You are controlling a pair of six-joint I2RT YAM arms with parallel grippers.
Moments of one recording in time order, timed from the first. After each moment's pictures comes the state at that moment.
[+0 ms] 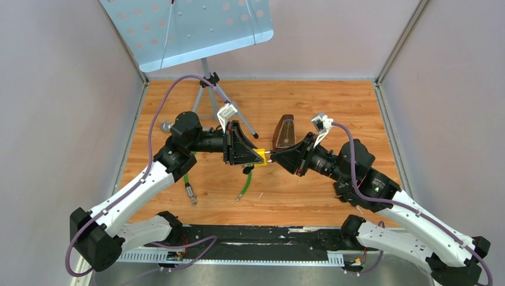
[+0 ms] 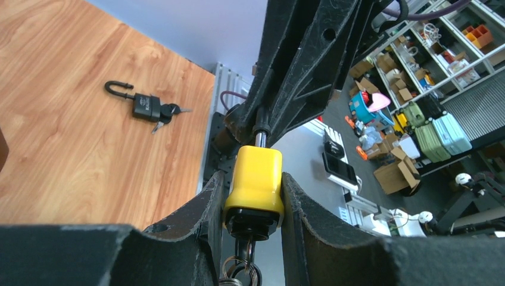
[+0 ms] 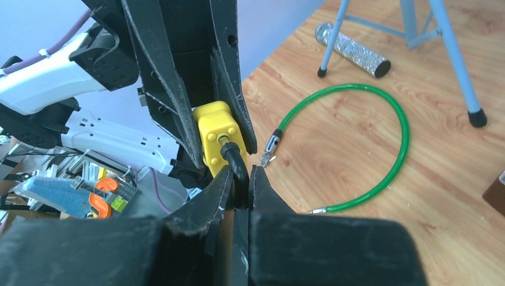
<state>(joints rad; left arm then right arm) -0.65 1.06 0.92 0.16 0.96 -0.66 0.90 0.77 0.89 -0.17 -0.16 0.55</state>
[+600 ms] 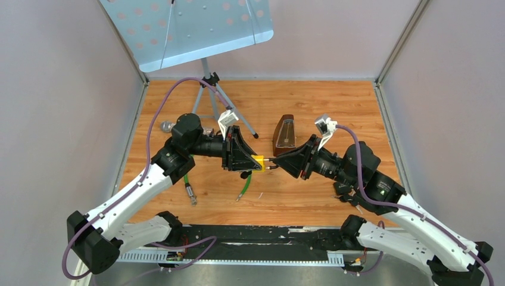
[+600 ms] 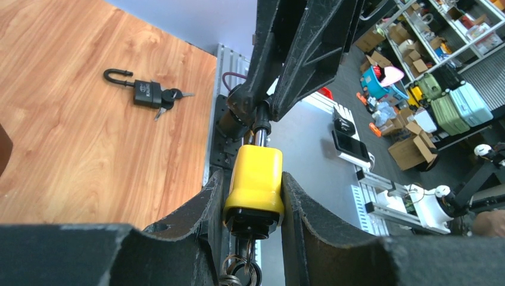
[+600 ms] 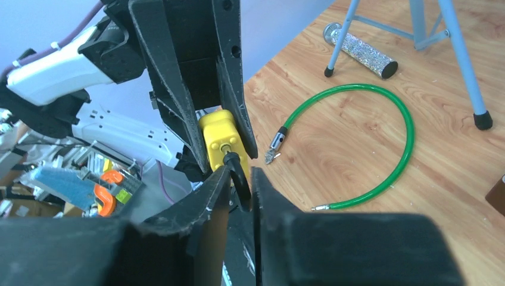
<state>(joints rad) -0.67 1.04 0.93 0.06 0.99 -0.52 0.89 0.72 0.89 -0.20 -0.18 0.54</state>
